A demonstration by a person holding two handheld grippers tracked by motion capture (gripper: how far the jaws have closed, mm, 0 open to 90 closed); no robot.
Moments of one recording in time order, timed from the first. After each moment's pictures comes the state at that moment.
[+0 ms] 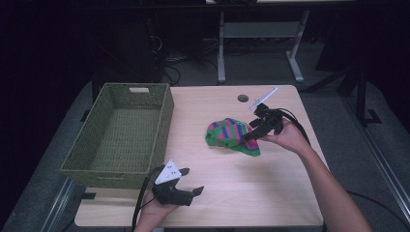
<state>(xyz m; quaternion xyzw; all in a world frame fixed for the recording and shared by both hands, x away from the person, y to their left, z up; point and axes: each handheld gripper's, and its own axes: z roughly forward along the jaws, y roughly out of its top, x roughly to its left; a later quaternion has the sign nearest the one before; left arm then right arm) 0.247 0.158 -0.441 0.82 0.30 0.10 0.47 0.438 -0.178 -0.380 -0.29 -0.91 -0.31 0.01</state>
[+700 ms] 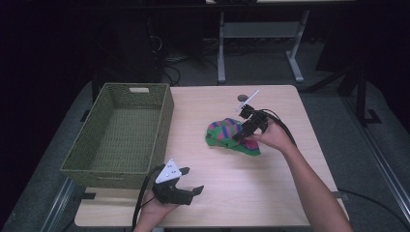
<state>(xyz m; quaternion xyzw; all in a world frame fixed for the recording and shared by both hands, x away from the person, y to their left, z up) 0.250 0.158 -0.441 0.82 0.29 0.10 0.47 0.464 -0.142 -0.412 -0.31 -0.92 -0.25 0.00</state>
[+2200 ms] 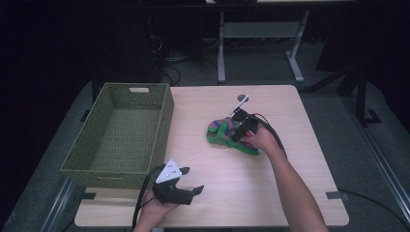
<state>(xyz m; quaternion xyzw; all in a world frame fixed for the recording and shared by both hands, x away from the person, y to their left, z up) 0.250 0.158 -0.441 0.82 0.29 0.11 0.47 0.475 -0.120 -0.442 -0.40 -0.90 -0.17 -0.02</state>
